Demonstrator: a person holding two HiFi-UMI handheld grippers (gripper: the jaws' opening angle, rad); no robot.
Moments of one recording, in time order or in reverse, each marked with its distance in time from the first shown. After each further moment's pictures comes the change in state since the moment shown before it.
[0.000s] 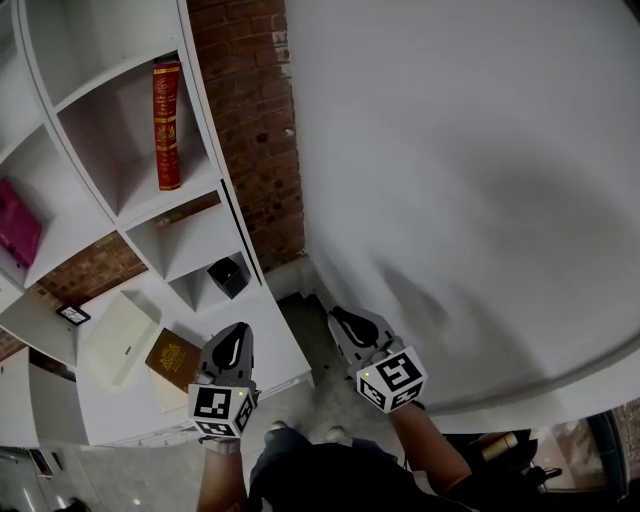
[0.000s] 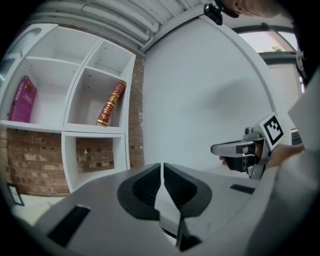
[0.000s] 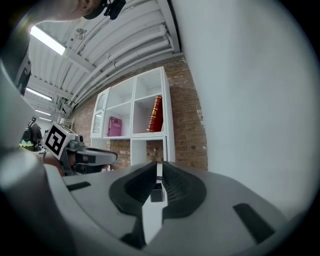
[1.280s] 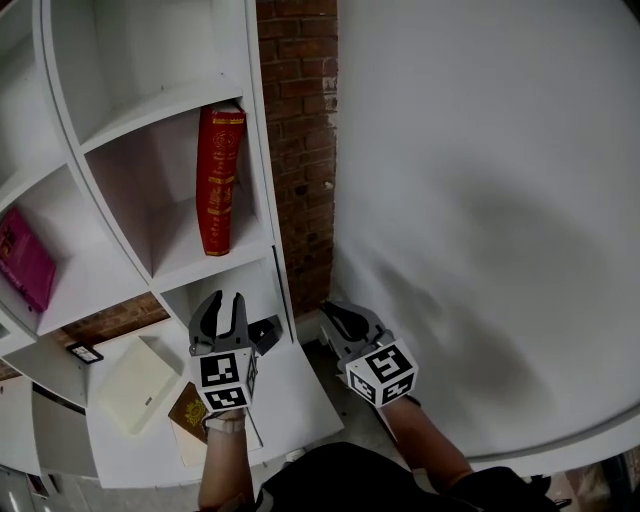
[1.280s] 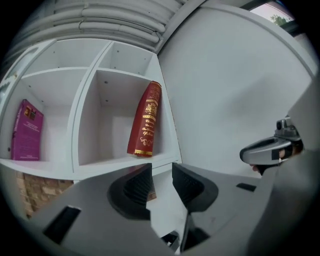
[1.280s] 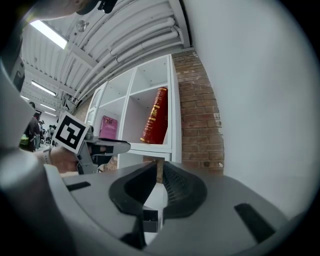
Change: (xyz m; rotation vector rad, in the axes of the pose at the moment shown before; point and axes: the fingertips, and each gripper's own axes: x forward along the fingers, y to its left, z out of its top) left arm 0.102 0.207 0.092 0.091 -0.048 0.292; right arm 0.200 0.000 0.076 -0.081 -0.036 0.053
